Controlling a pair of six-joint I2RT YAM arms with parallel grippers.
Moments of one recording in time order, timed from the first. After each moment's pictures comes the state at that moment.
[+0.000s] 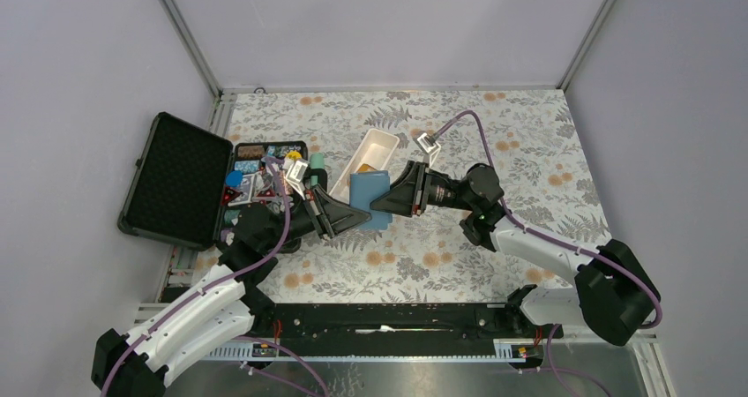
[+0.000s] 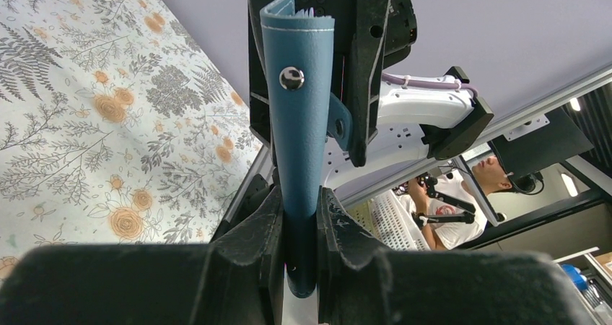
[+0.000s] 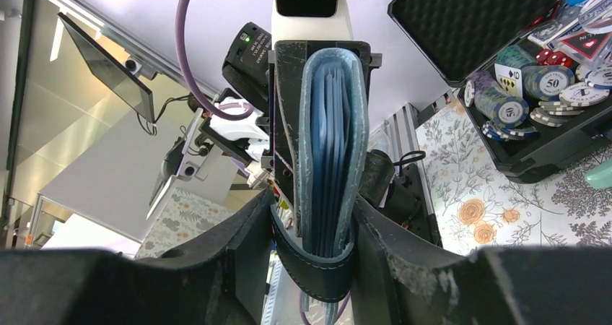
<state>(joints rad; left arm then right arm) -0.64 0.68 0.42 0.45 0.54 -1.04 0.70 1.27 0.65 0.92 -0.78 1.14</state>
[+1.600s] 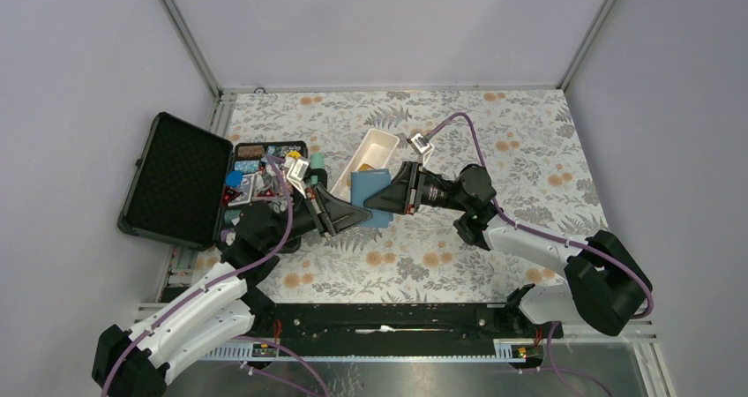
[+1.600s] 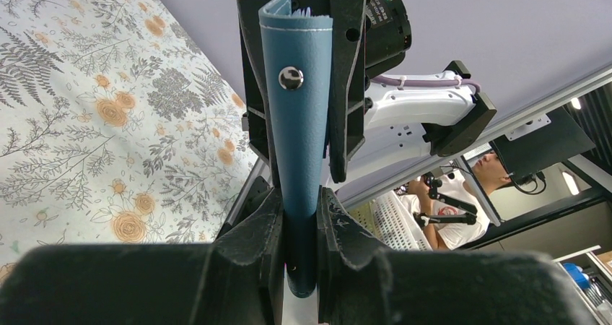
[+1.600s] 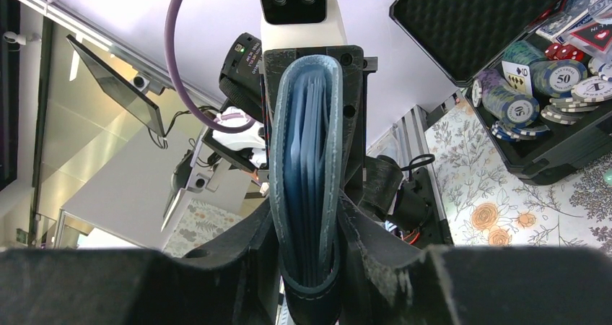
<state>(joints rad) -0.64 0.71 0.42 0.49 0.55 -1.04 0.73 1.33 0.65 0.99 -0.74 1.20</state>
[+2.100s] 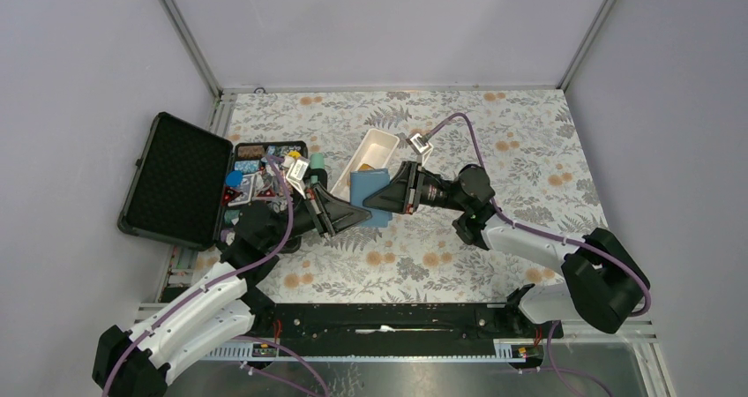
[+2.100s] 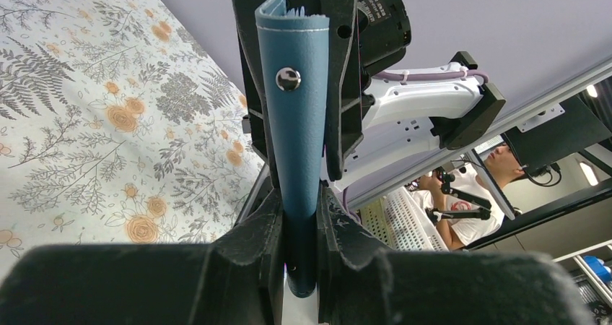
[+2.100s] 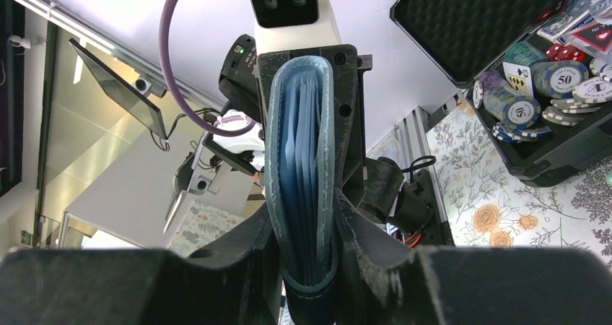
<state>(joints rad) -0.63 0.71 0.42 0.49 0.57 -1.00 0.73 1.34 0.65 1.00 -0.73 1.21</state>
